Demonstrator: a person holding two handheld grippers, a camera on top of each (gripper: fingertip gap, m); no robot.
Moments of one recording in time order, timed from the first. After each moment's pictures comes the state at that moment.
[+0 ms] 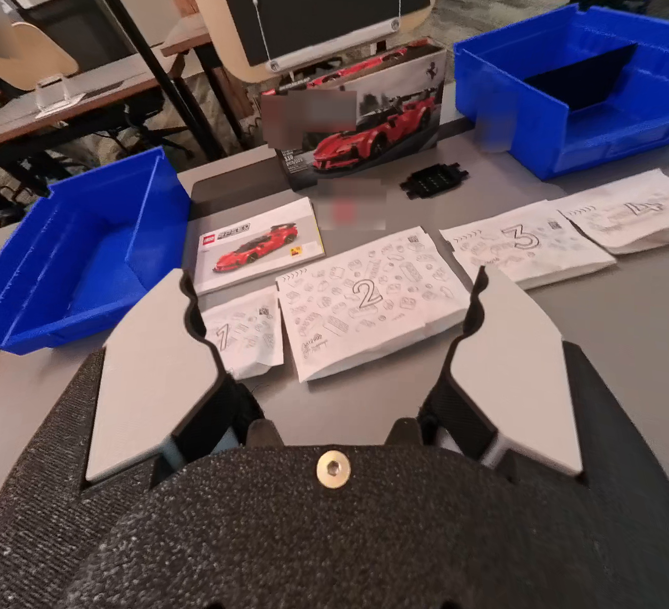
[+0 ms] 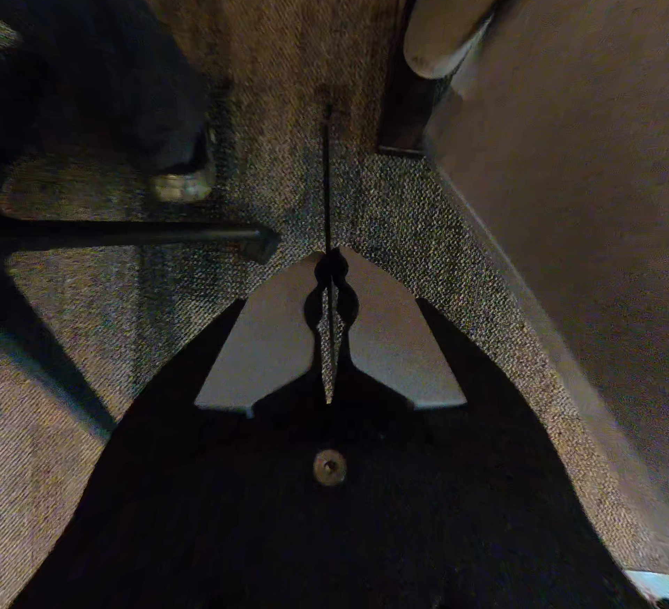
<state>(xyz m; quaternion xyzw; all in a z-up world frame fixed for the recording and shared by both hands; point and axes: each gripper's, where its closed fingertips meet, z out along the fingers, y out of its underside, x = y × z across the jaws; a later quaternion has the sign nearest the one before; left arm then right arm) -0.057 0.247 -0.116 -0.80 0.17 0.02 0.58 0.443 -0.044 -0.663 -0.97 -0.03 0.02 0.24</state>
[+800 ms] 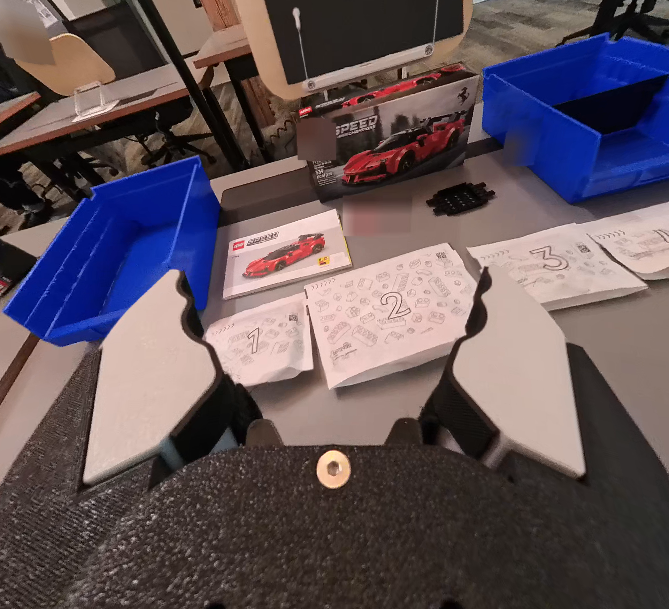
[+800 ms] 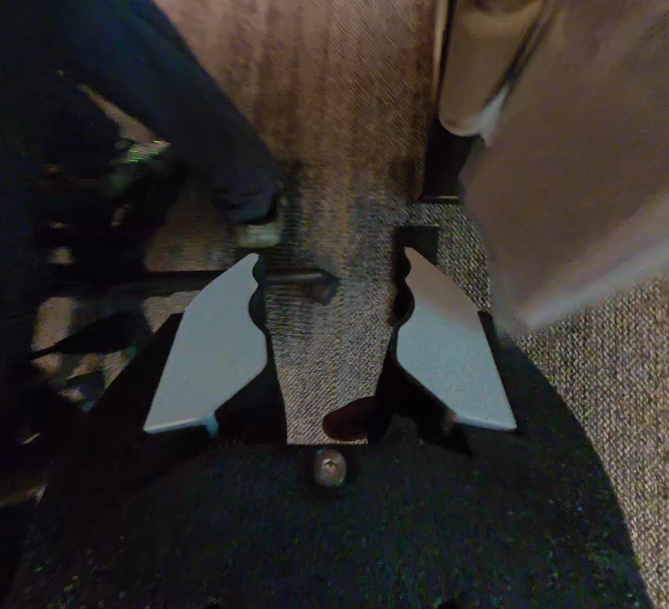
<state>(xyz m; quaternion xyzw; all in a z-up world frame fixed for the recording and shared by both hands) -0.083 0.251 -0.096 -0.79 0.14 0.03 0.60 0.435 -0.046 -0.611 -0.93 0.02 0.14 0.33</state>
